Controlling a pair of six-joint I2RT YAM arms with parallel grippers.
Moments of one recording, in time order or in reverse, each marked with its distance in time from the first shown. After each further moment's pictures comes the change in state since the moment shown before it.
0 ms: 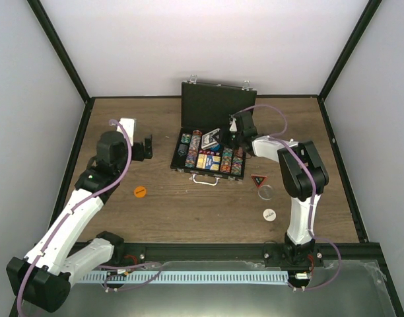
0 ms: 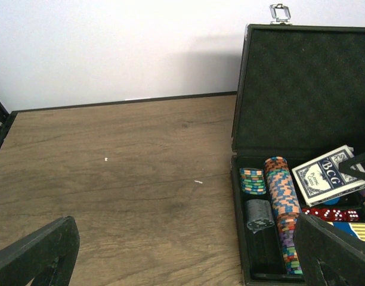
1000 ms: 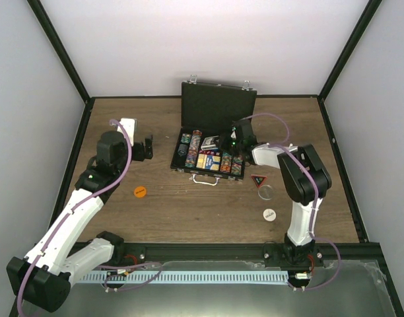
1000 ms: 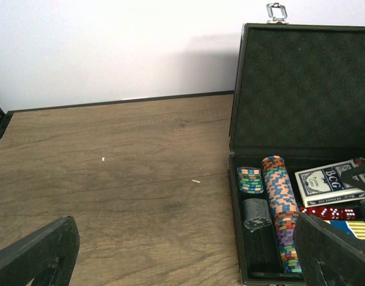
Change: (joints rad) left arm 0.000 0.001 -0.002 0.000 0.010 0.000; right arm 0.036 -0.040 -0.154 0.155 0.108 0.138
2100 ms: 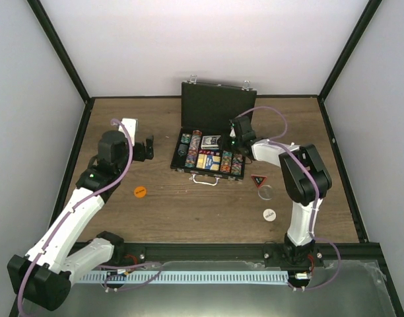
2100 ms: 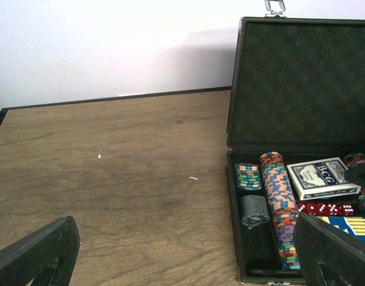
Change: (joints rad) left arm 0.000 0.013 0.000 0.000 0.011 0.000; right arm 0.006 -0.024 0.076 -0.209 0.082 -0.239
